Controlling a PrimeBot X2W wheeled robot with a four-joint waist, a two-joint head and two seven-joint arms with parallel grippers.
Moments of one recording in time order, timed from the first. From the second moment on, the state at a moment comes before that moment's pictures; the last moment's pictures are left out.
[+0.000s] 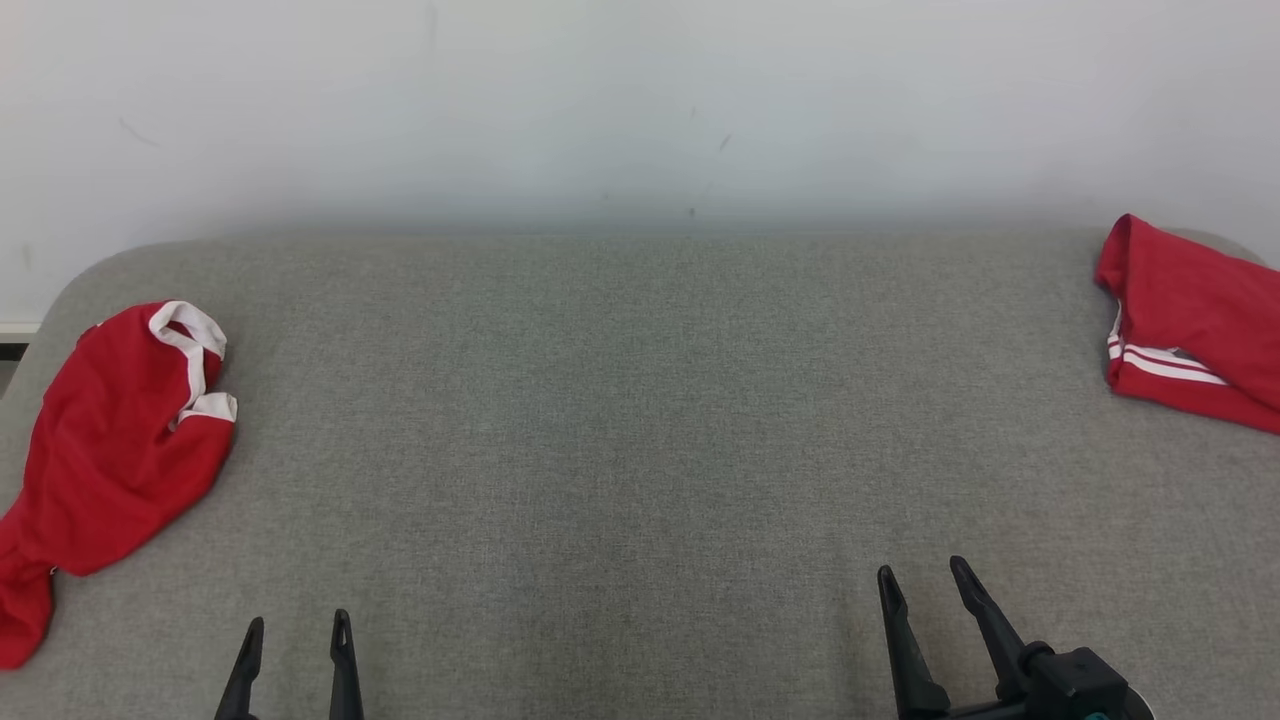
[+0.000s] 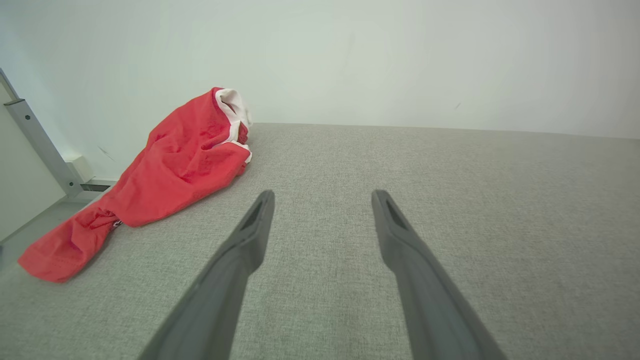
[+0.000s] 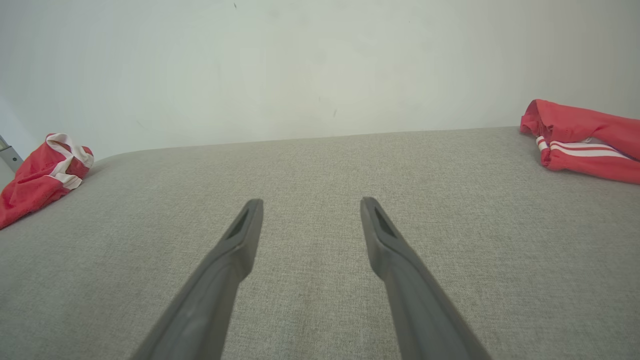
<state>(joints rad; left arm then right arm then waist) 0.07 0.05 0.05 0.18 -0.09 -0.05 -0.26 0.03 -0.06 0.07 0.22 0.13 0.13 -0.26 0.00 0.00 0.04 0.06</state>
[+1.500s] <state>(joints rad) 0.08 0.05 0.06 0.20 -0.11 -0.03 -0.26 0.04 -0.05 0.12 0.25 0.14 0.13 -0.26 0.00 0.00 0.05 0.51</state>
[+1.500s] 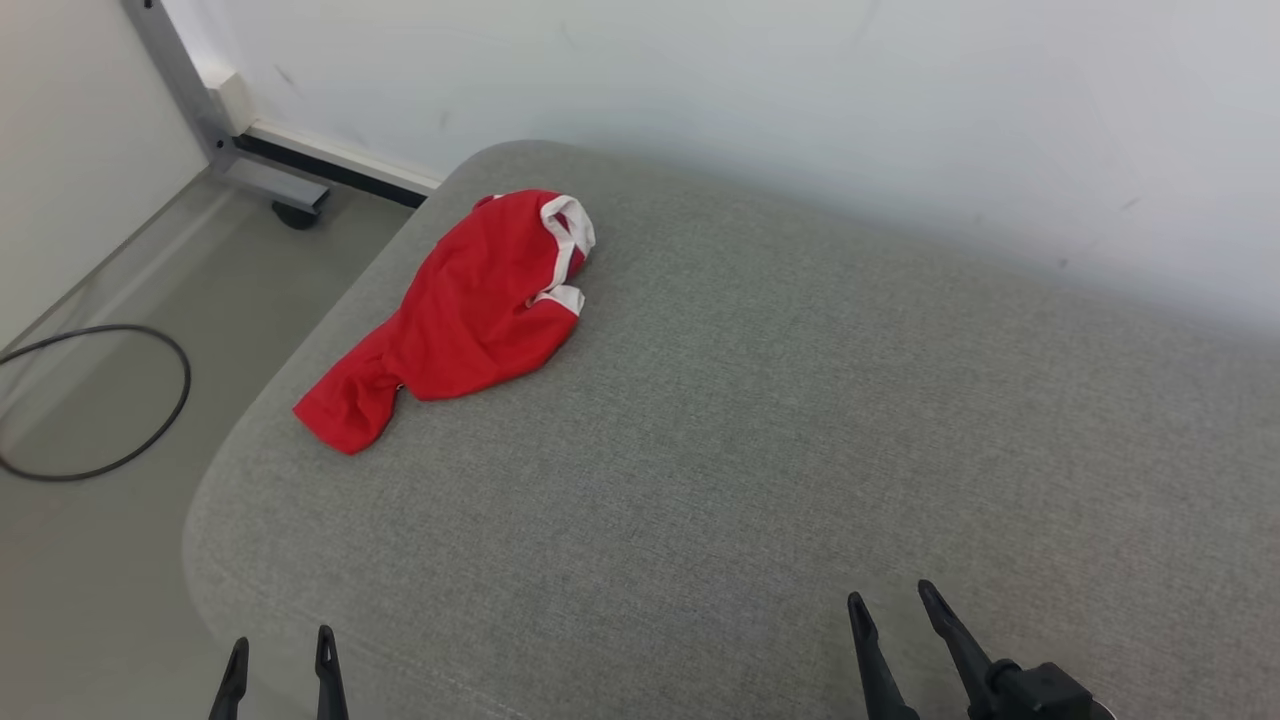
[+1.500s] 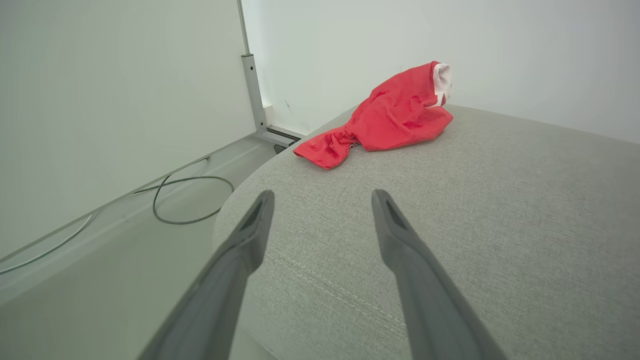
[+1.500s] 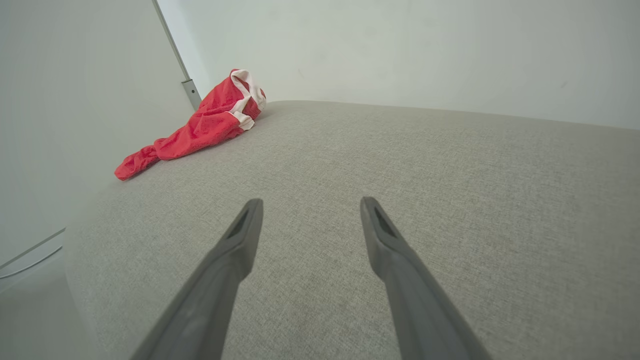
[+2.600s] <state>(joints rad) -0.25 0.13 0.20 0.20 -0.13 -0.12 -0.26 -0.07 -0.06 0.16 0.22 0.12 0.13 -0.26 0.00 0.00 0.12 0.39</state>
